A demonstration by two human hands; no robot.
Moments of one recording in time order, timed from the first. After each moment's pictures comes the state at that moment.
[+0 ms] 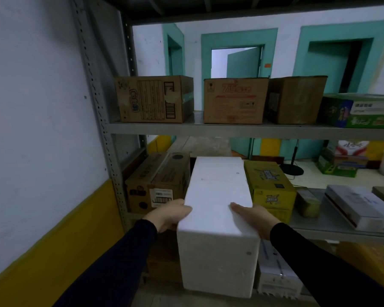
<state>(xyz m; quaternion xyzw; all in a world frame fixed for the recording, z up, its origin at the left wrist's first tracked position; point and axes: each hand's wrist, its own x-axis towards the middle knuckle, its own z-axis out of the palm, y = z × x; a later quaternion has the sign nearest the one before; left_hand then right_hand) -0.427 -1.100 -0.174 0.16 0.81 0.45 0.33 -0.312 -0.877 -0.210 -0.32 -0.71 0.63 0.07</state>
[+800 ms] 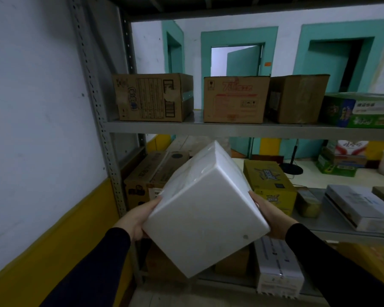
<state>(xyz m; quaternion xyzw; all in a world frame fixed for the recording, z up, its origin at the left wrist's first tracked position) -0.466 -1.161 -0.193 -0.02 0.70 0.62 0.34 -0.297 -0.860 -0.186 -0.30 -0.60 0.74 0.01</state>
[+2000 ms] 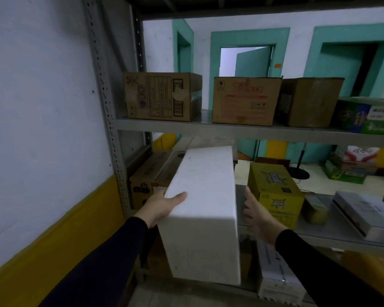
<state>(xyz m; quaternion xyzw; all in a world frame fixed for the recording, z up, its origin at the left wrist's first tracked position) -0.452 -1.131 -0.171 0.10 0.80 0.55 0.20 -0.316 -0.901 -0.186 -0.25 -0.66 0.70 0.05</state>
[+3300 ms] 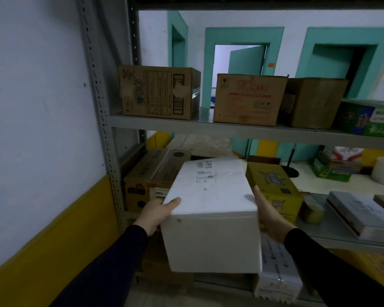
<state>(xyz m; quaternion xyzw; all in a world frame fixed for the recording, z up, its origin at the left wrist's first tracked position) -0.501 -1.136 -0.212 0.07 0.78 0.58 0.22 -0.340 -0.887 -0.187 -0.31 -0.68 0.67 0.07</state>
